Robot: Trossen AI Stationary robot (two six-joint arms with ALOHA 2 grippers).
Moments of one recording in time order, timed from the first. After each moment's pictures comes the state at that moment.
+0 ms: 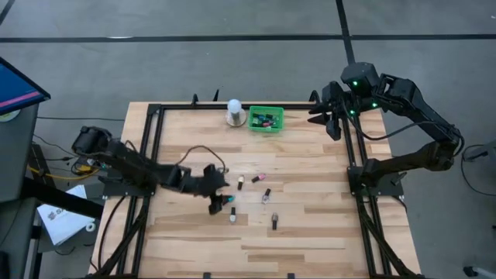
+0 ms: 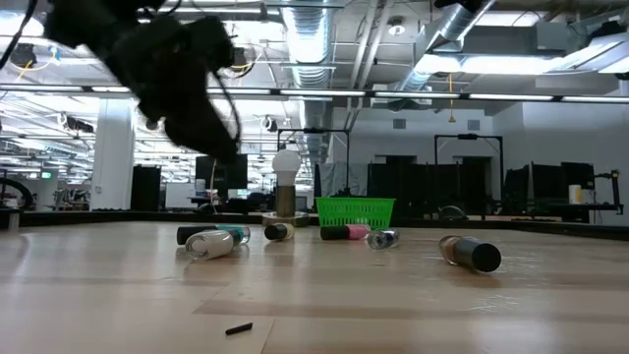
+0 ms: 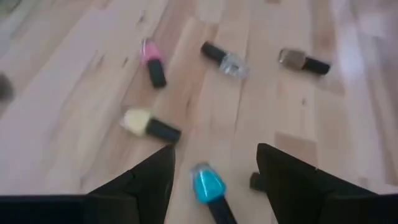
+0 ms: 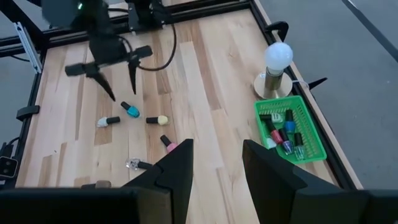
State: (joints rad) left arm -0.29 1.43 0.65 0.03 -0.33 -0.45; right arm -0.45 1.20 1.65 -1.18 -0.24 -0.13
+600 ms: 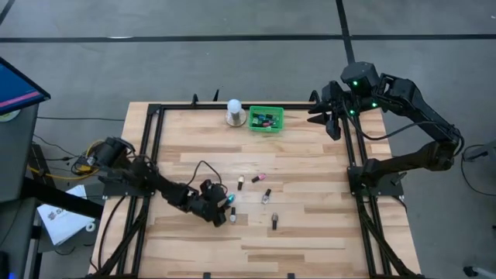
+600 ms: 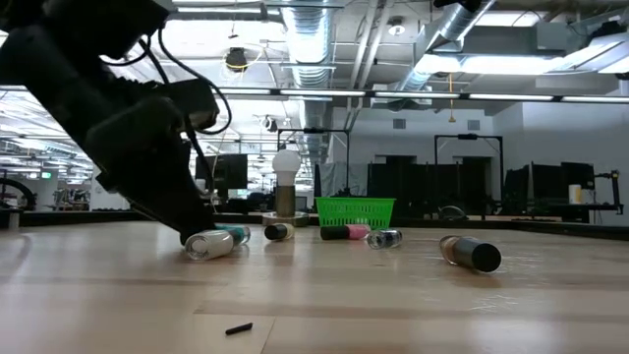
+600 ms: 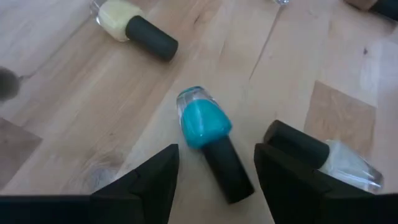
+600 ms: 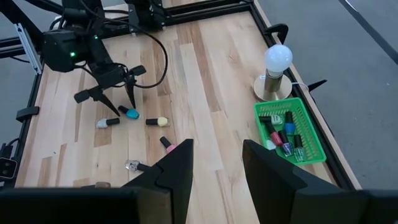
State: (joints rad) left arm -0.45 1.73 0.65 0.13 -0.49 -0.79; right arm -0.45 1.20 1.65 -1.17 -0.24 -0.13
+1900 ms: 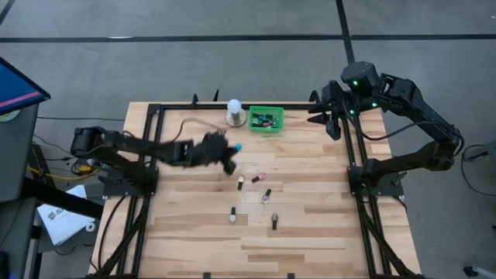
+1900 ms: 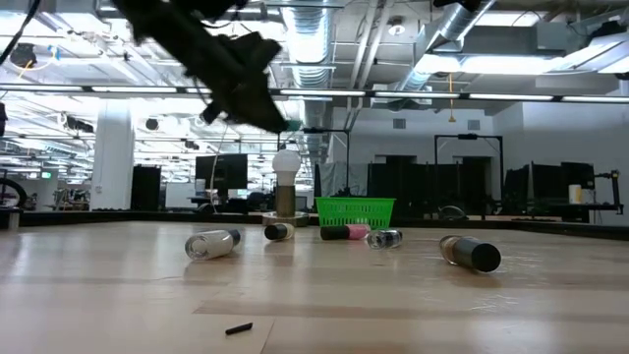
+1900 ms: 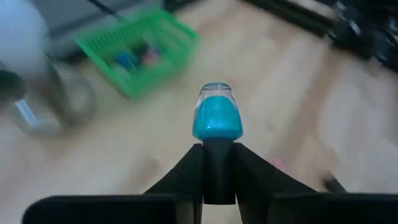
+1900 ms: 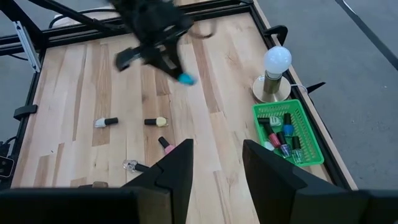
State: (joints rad) left arm 0.05 1.40 0.79 -0.01 -0.44 -0.45; right arm -0.45 1.20 1.65 -1.17 -0.24 -0.15
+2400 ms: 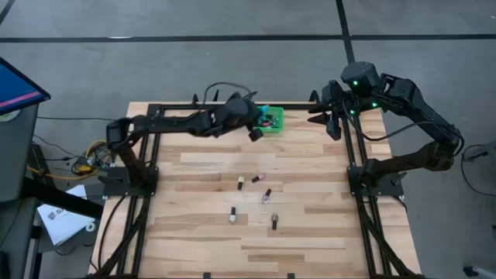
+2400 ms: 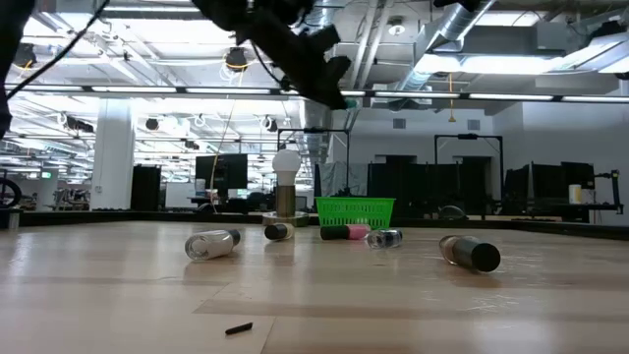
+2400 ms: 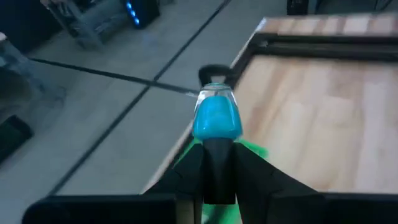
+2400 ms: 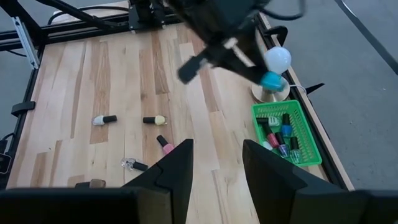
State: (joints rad) left arm 0.29 1.75 1.35 -0.06 -0.40 0.15; right arm -0.45 1.20 1.65 -1.17 -0.24 -0.17
